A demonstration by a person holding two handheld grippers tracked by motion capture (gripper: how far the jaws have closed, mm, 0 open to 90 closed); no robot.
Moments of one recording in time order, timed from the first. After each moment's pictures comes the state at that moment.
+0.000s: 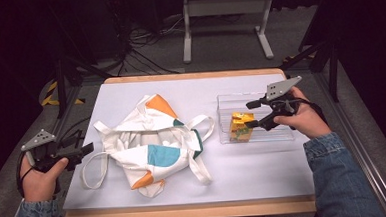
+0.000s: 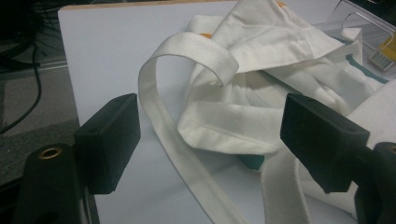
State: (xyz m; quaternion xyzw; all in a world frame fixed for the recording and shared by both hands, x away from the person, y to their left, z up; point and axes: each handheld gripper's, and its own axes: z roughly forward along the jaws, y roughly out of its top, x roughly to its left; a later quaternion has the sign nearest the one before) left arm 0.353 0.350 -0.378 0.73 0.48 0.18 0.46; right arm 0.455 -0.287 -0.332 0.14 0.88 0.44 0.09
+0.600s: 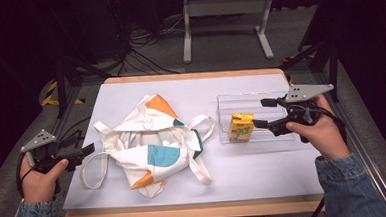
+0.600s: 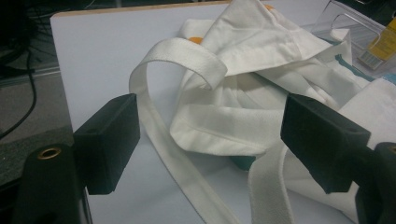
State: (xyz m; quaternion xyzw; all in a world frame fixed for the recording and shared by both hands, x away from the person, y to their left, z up) left arm 0.350 0.346 -0.376 0.73 0.46 0.18 0.47; right arm 0.391 -0.294 -0.295 0.23 0.83 0.49 0.17
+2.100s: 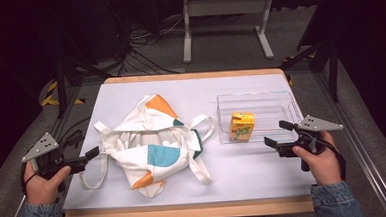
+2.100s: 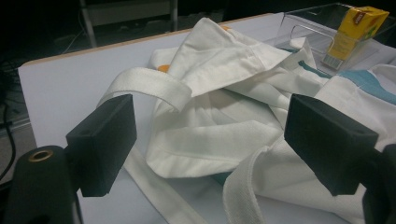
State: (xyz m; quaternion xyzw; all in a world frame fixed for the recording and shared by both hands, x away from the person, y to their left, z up) left arm 0.346 0.341 -0.385 0.74 0.37 0.20 0.52; right arm 0.360 -0.335 -0.390 0.38 0.74 0.51 0.21
